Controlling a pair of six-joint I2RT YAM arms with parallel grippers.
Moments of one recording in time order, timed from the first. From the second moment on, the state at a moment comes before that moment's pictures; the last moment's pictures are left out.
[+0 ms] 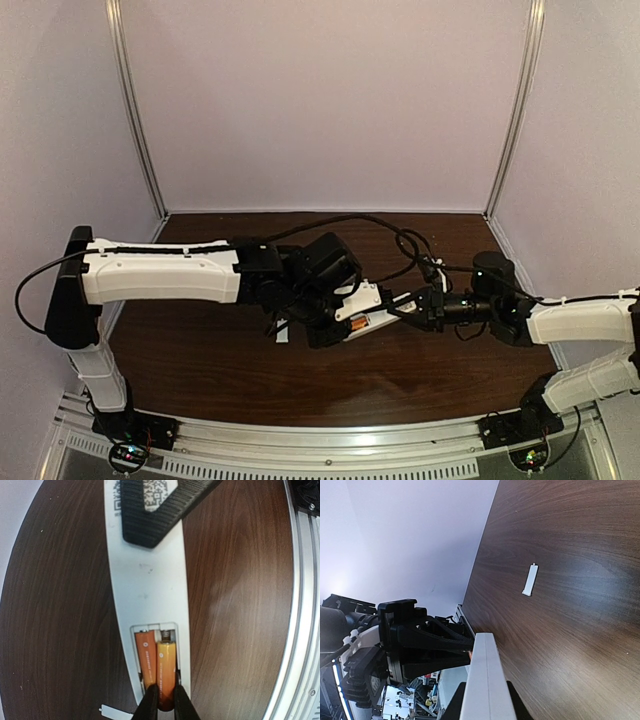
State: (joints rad) left arm -1.21 1.82 1.52 -0.68 -0.09 0.25; right arm 0.59 1.20 0.42 0.49 -0.76 1.01
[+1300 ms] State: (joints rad) left arm -0.96 1.37 1.18 -0.31 0.03 -0.14; right arm 0.60 1.26 0.38 0.86 -0.69 1.22
